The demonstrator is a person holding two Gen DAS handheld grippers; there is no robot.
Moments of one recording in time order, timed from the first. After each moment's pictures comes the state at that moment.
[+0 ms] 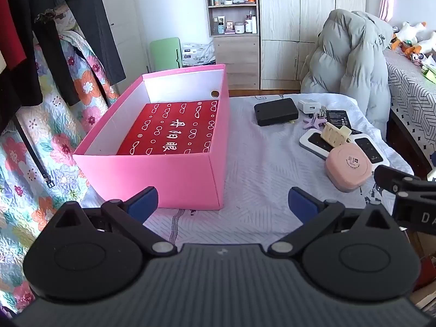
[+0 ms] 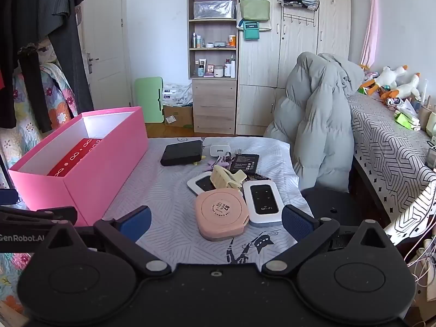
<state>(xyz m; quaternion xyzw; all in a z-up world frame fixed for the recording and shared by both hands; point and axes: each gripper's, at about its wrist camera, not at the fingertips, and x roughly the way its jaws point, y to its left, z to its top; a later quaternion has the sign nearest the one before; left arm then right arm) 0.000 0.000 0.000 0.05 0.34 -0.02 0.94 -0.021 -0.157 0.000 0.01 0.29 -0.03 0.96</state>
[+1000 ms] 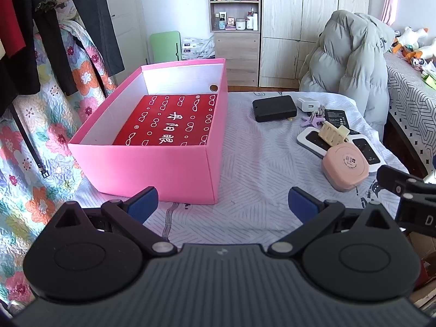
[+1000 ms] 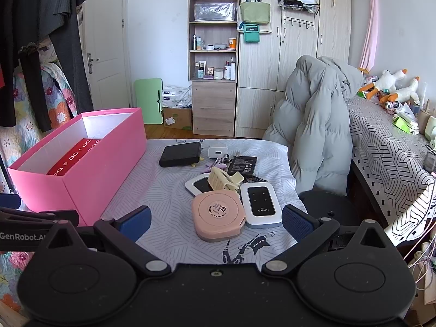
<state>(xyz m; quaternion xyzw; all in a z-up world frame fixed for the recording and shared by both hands) 0.002 0.002 -0.005 0.03 0.35 -0.02 0.94 -0.024 -0.156 0.001 0.00 0.28 -0.03 0.96</state>
